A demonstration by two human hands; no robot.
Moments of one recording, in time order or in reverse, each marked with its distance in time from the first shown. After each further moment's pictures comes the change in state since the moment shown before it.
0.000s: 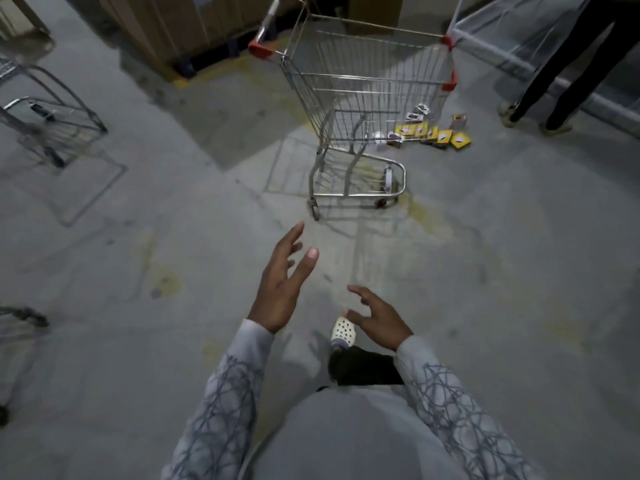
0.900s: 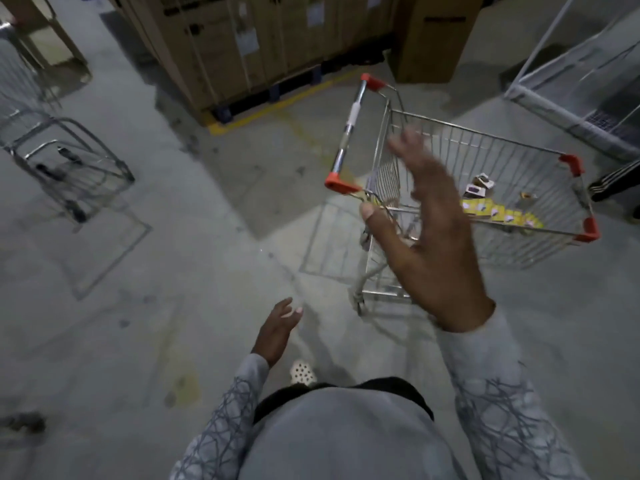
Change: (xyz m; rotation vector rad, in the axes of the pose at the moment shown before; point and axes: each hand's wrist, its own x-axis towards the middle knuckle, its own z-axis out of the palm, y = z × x) left_hand 0.488 -0.136 -0.218 -0.027 0.040 -0.477; right_hand 0.421 -0.466 -0.140 -0.158 0.600 -0.866
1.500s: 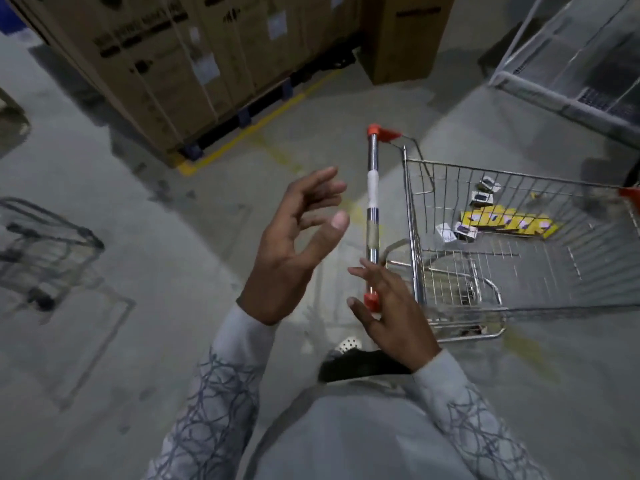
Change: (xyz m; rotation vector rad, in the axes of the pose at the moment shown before) left_hand 0.216 0.378 -0.070 -0.076 -0.288 0.814; right_hand 0.136 0.212 0.211 -0.089 -0.279 0.417
